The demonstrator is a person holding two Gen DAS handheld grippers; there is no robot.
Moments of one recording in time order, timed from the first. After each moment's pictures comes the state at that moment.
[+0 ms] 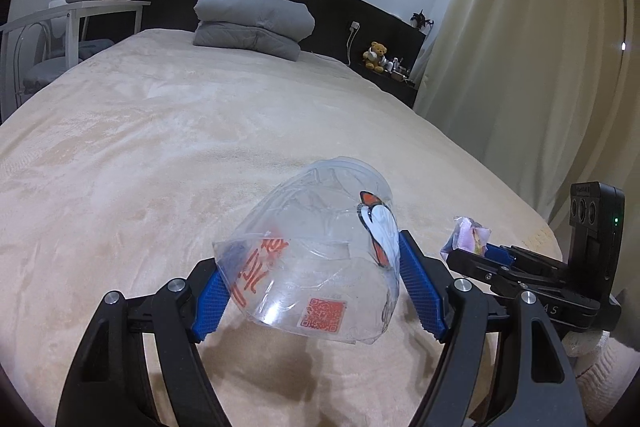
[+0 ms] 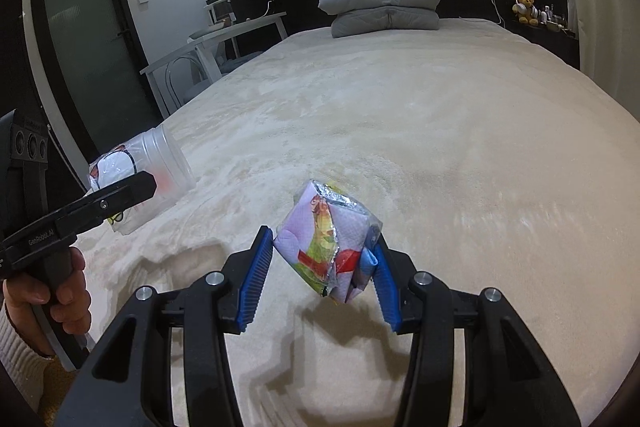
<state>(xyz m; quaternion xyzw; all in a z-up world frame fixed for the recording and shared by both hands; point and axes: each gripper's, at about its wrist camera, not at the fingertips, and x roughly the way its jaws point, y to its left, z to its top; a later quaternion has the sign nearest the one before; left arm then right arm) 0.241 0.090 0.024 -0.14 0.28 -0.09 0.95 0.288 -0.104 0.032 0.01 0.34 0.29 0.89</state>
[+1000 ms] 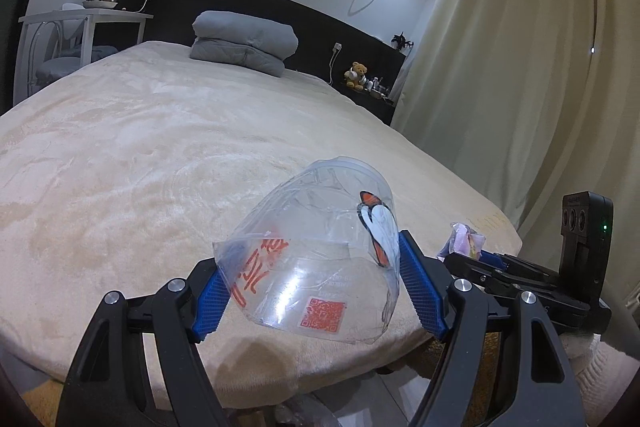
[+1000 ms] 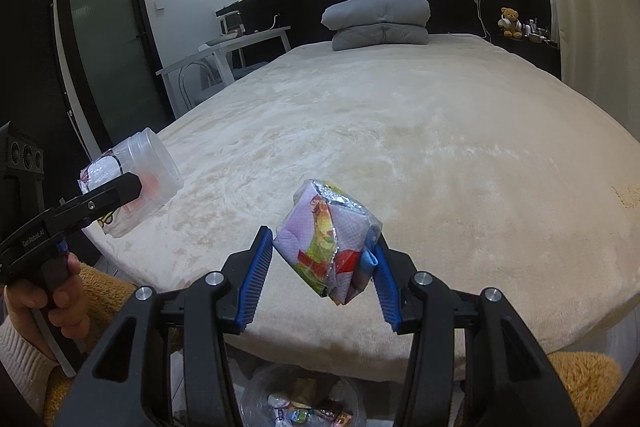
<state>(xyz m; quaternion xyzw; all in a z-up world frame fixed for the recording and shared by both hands) 0.082 0.036 0.024 -0.16 0.23 -0.10 0.95 0.127 -0.165 0.041 0.01 0.31 0.29 0.91</state>
